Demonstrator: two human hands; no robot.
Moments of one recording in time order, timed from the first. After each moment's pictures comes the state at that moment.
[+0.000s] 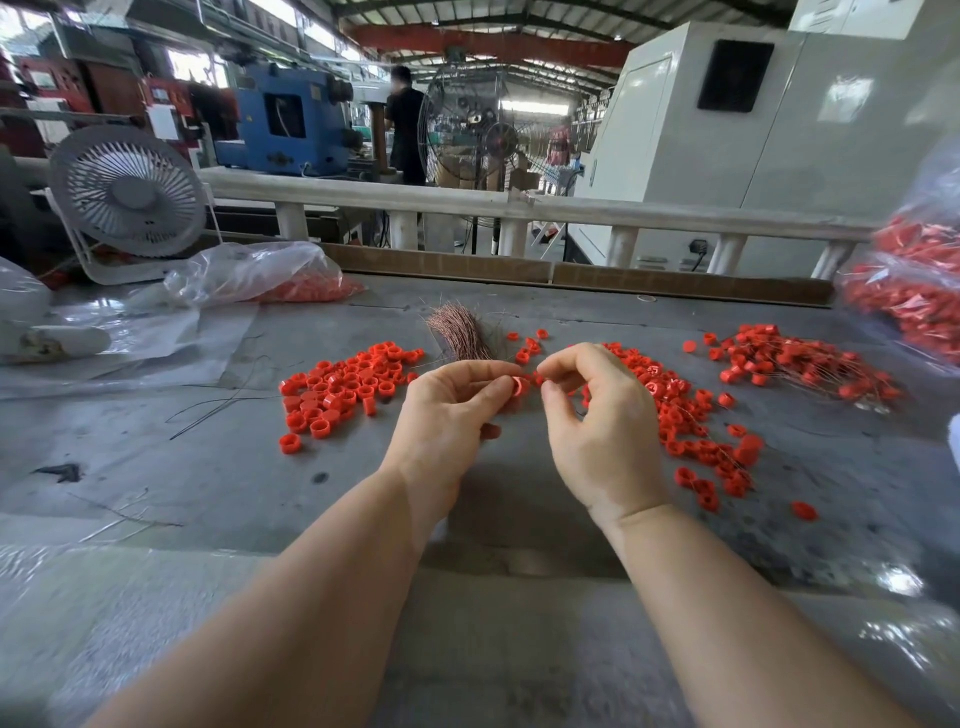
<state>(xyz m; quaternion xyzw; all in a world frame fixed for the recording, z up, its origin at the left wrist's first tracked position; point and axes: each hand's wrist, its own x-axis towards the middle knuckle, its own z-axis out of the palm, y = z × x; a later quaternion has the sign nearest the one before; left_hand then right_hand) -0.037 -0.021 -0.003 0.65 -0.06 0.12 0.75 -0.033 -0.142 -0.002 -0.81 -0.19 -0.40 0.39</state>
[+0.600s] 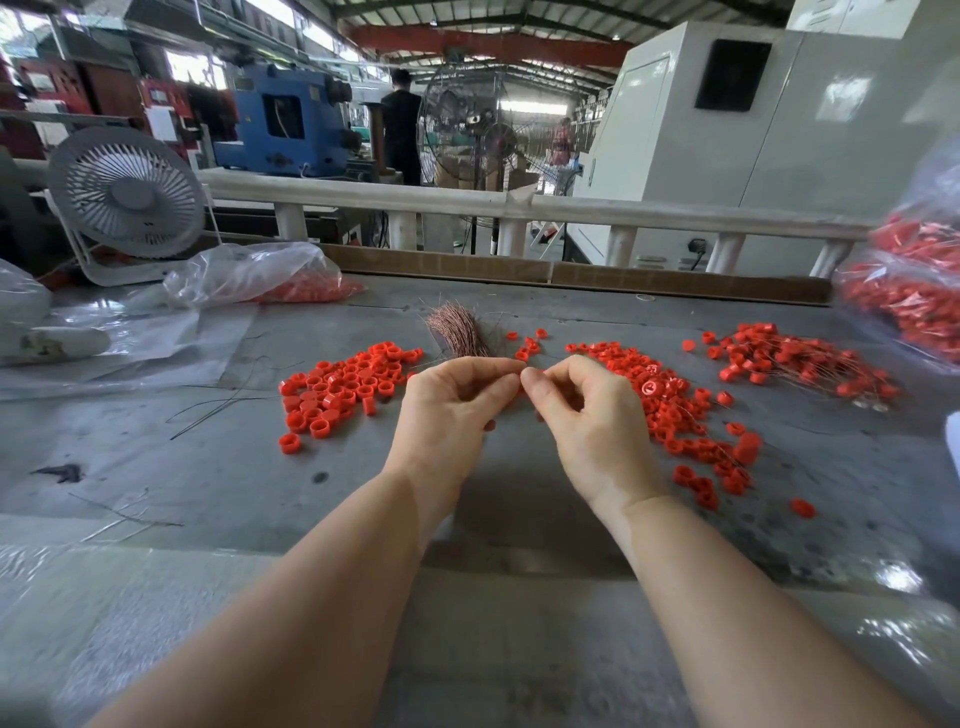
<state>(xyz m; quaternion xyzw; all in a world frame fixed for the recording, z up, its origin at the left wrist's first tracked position) -0.039 -0.022 -0.002 0.67 -0.10 0.18 0.71 -0.030 -0.143 -0.002 -0.83 -0.15 -0.27 0.47</state>
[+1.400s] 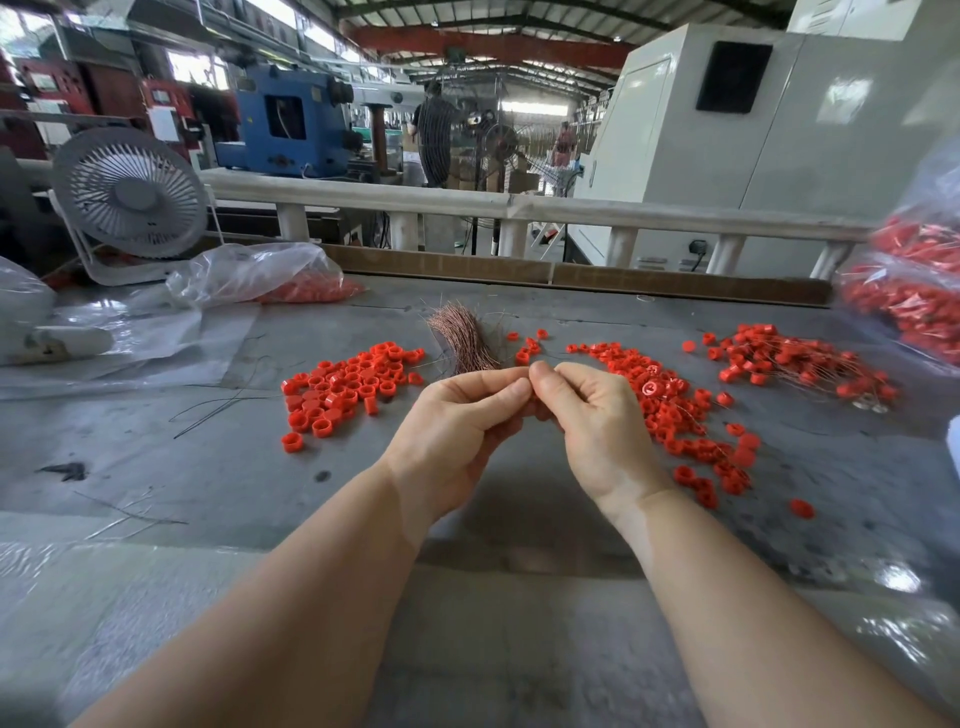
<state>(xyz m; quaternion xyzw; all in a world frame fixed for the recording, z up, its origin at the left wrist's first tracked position) -0.040 -0.024 0.000 0.53 -0.10 -0.02 0.84 -0.027 -0.146 -0.002 -0.76 -0.21 -0.21 0.58</state>
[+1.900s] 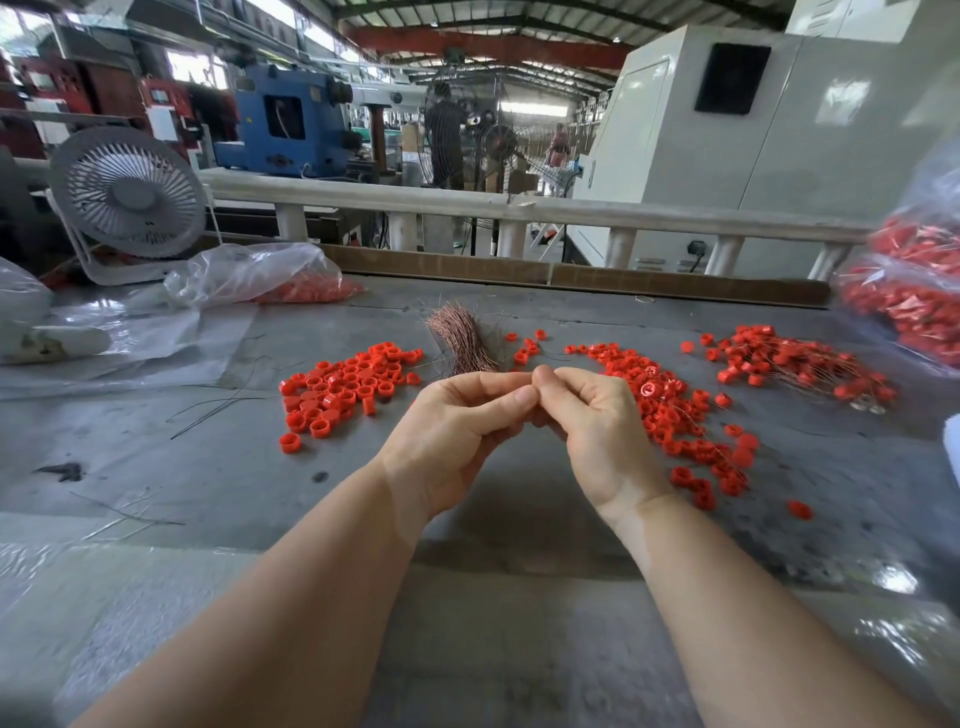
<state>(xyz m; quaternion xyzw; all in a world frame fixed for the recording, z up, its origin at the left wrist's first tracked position) -0.041 -0.020 0.002 0.54 -0.10 -0.03 0.83 -0.028 -0.146 -0.005 -0.74 -0.20 -0.18 0.62</state>
